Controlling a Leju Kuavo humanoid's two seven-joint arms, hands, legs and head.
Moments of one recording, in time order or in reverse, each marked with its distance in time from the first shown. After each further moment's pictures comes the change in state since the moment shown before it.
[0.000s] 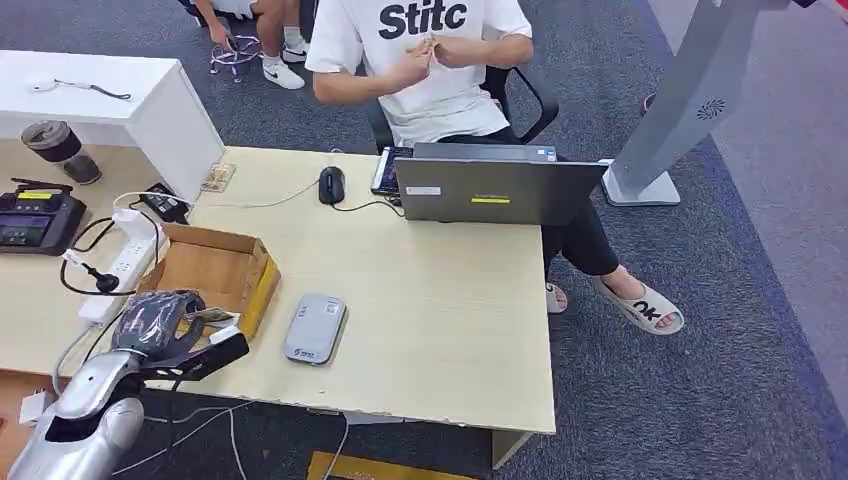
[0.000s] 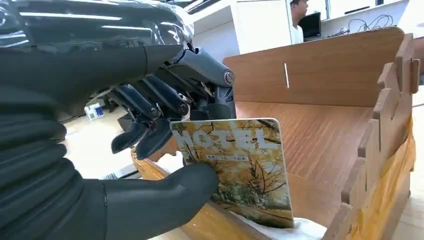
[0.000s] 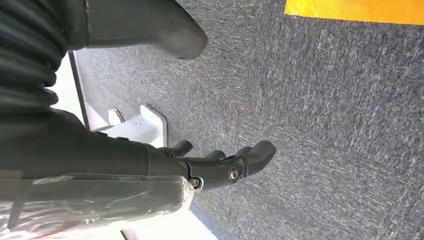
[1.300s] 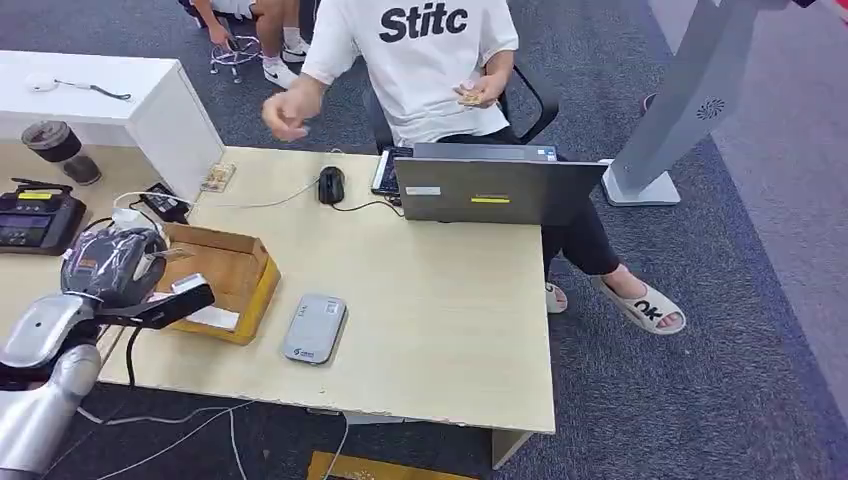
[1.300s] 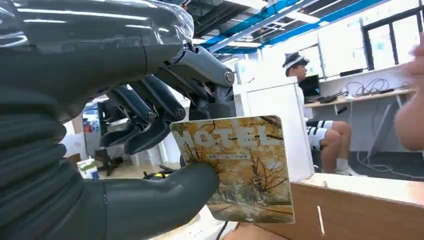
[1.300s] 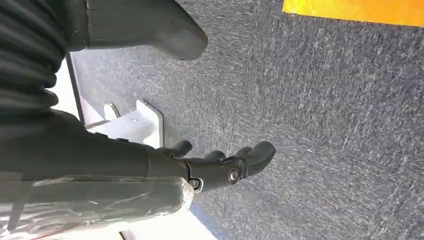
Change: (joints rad) left arm -0.166 0.139 -0.003 -0.029 -0.010 -0.009 0.000; right arm 0.000 0.000 0.000 0.000 0.018 0.000 -0.011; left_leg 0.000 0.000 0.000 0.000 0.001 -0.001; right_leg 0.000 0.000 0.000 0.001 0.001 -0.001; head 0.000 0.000
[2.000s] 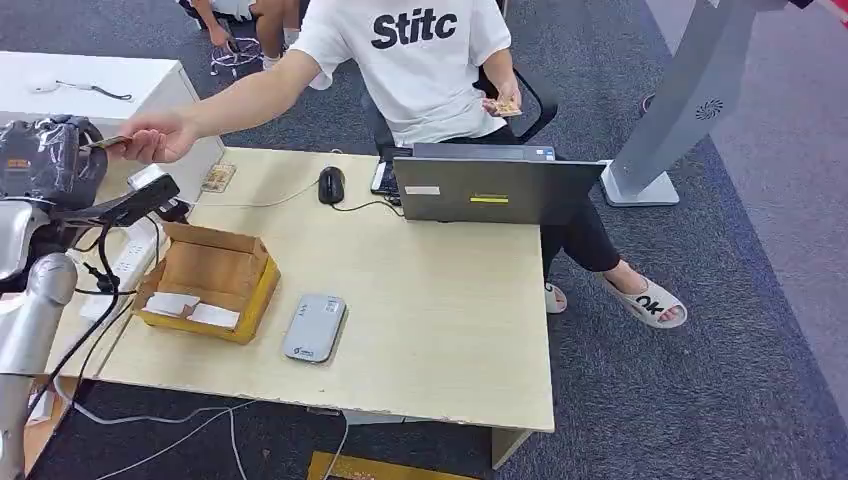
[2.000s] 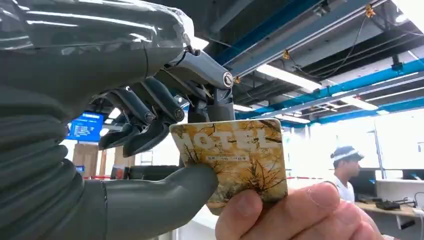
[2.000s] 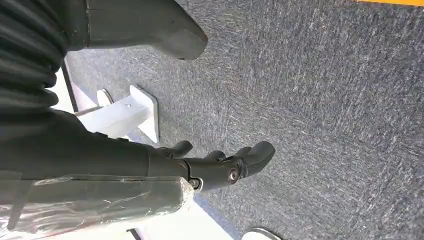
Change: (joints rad) left arm -0.351 -0.018 -0.006 0.165 -0.103 0.137 0.077; right arm -0.004 -0.005 0.005 0.001 0.057 -0.040 0.001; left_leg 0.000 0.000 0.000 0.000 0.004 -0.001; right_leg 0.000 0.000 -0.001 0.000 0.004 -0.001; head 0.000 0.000
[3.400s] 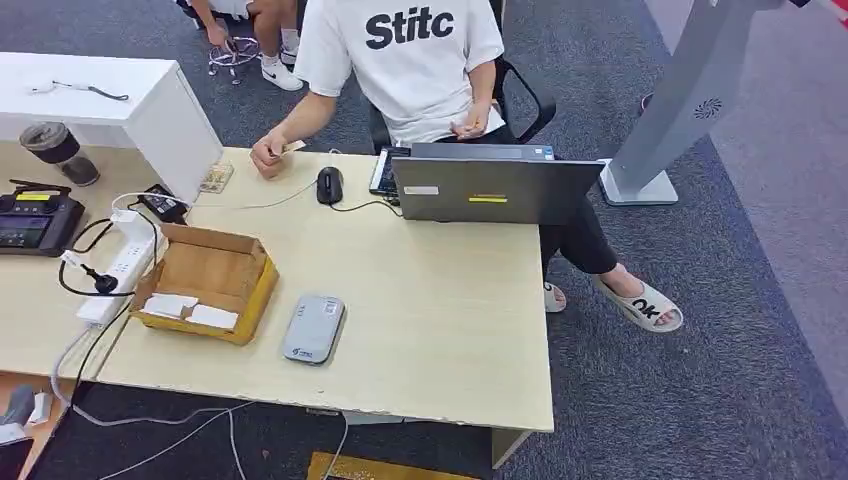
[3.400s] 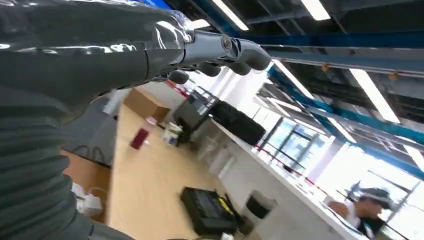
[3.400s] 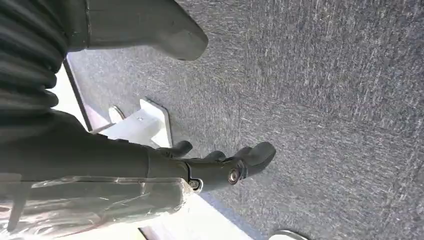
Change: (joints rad) left arm 0.835 -0.643 0.924 -0.645 0.558 0.035 -0.637; right arm 0.013 0.037 -0.048 0.008 -0.040 -0.092 0.010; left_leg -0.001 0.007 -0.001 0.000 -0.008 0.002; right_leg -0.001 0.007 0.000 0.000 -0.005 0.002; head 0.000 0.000
